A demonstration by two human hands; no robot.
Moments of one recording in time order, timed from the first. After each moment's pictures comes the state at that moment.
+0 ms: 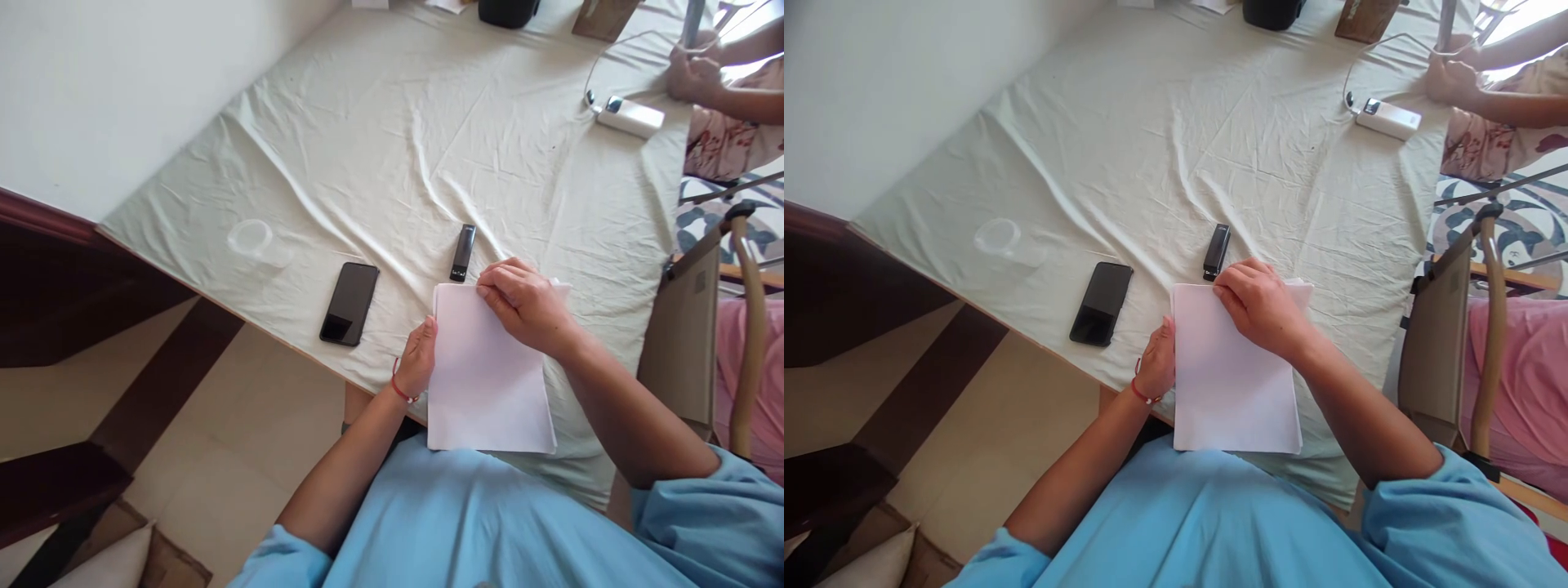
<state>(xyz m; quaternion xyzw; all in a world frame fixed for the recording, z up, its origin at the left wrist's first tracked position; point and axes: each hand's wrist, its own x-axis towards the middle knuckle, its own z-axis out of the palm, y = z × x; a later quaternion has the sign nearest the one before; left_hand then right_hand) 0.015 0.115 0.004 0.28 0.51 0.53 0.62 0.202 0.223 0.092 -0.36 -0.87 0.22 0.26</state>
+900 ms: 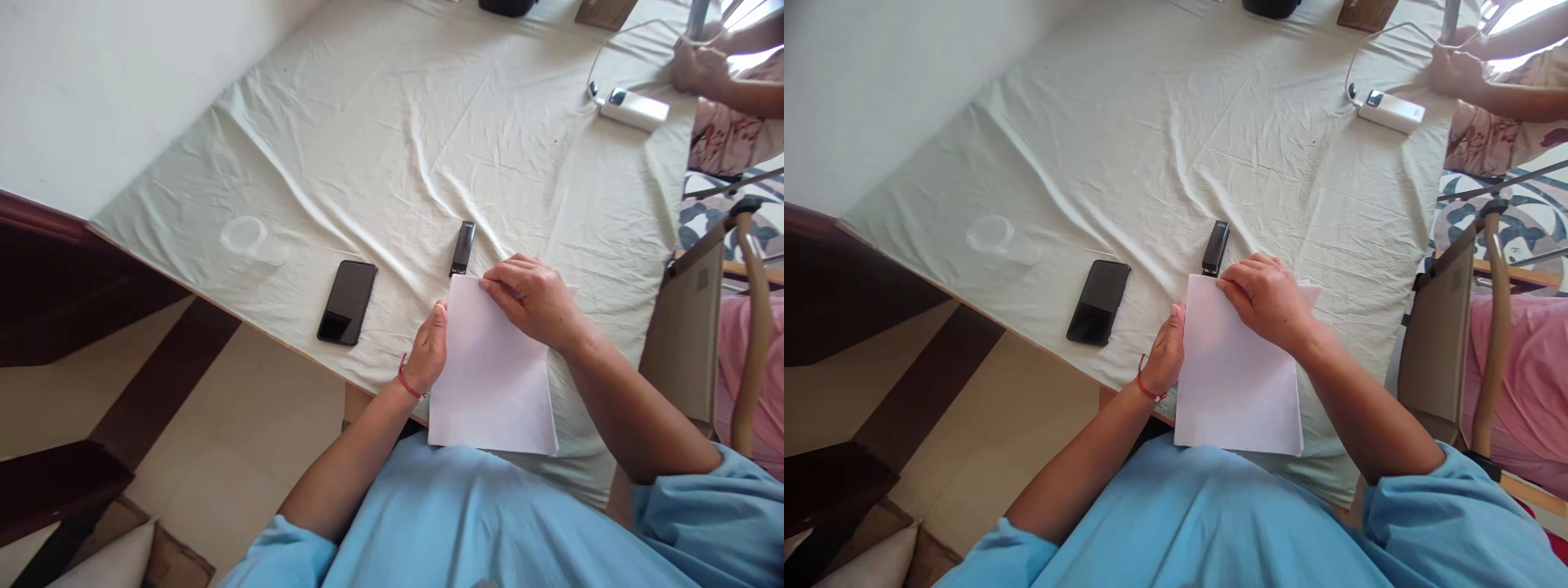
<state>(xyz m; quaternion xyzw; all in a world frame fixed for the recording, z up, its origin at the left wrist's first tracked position) 0.026 0.131 0.025 0.37 0.53 0.51 0.57 0.207 0.231 0.087 -0.39 -0.86 0.20 0.27</state>
